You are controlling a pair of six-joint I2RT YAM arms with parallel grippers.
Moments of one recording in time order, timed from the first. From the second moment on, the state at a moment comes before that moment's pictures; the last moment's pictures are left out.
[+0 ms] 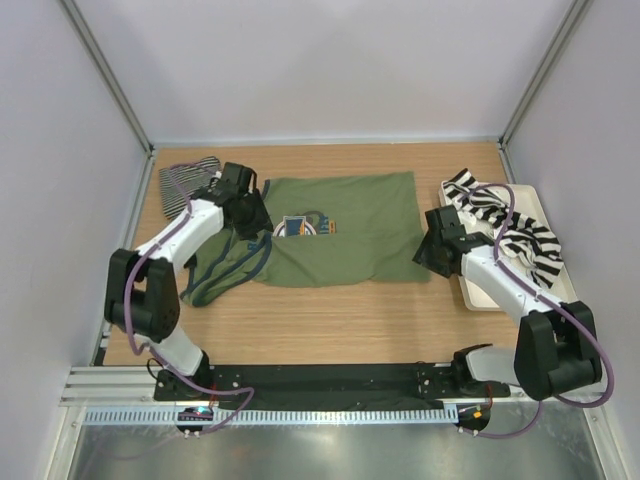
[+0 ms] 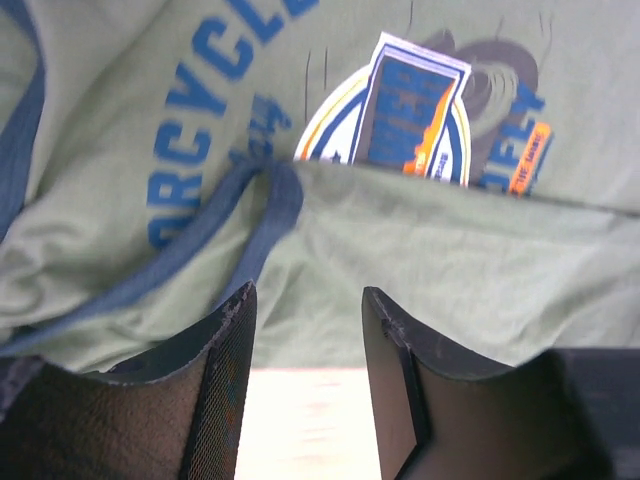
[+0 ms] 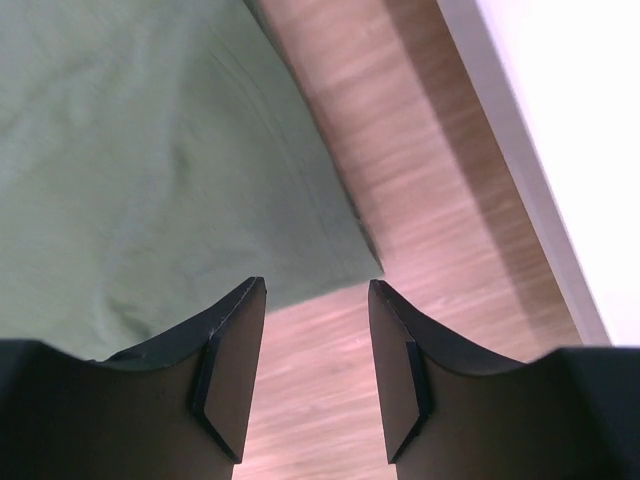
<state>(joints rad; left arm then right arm) -0.30 1.68 1.27 -0.63 0.04 -0.65 0.25 1.29 0.81 -0.57 0.24 0.71</state>
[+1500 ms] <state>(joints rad) 0.05 1.08 0.73 -0.87 -0.04 -0.86 0.18 1.46 0.76 -0.45 0.44 0.76</state>
